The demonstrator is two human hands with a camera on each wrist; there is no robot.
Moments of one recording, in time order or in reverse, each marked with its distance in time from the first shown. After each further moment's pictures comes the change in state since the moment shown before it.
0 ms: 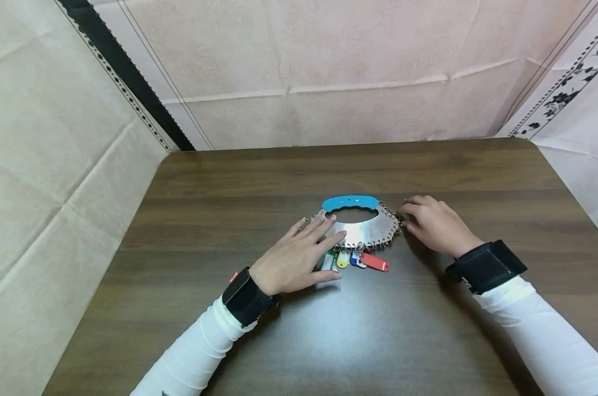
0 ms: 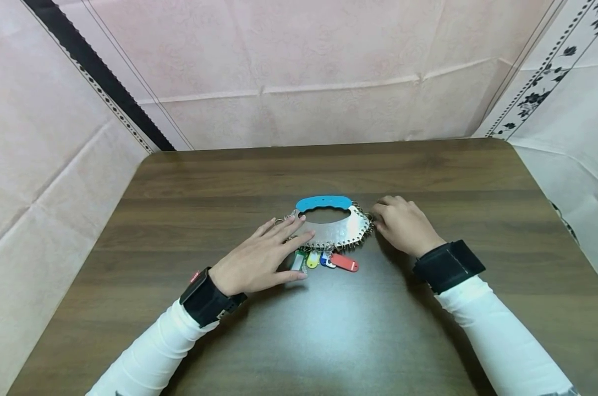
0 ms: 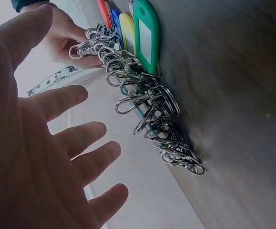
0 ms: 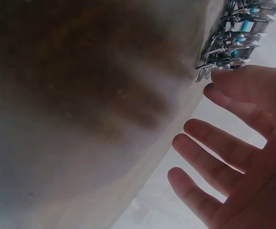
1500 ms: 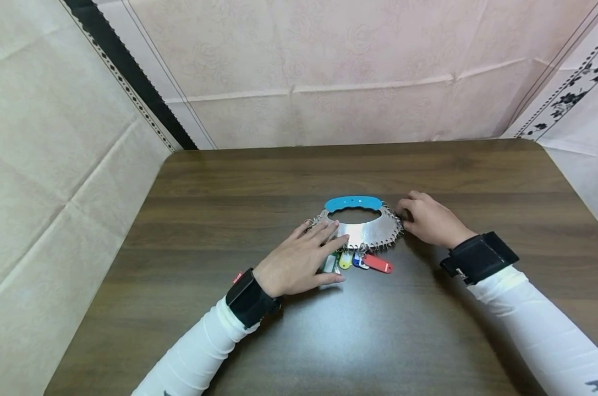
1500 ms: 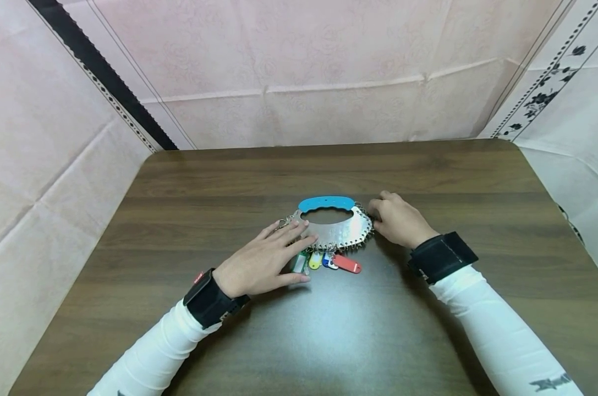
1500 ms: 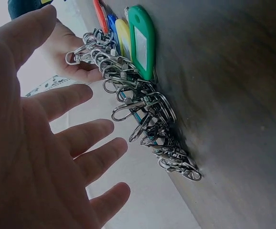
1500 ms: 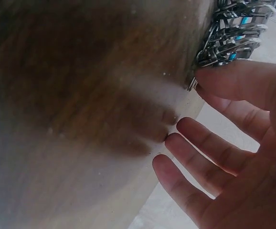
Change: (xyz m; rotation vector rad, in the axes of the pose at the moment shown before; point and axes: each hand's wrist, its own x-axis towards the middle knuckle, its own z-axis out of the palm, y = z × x) left_hand 0.002 0.000 0.003 -0.033 -0.067 -0.010; right_hand 0.023 -0.002 0.003 0.103 -0.132 0.090
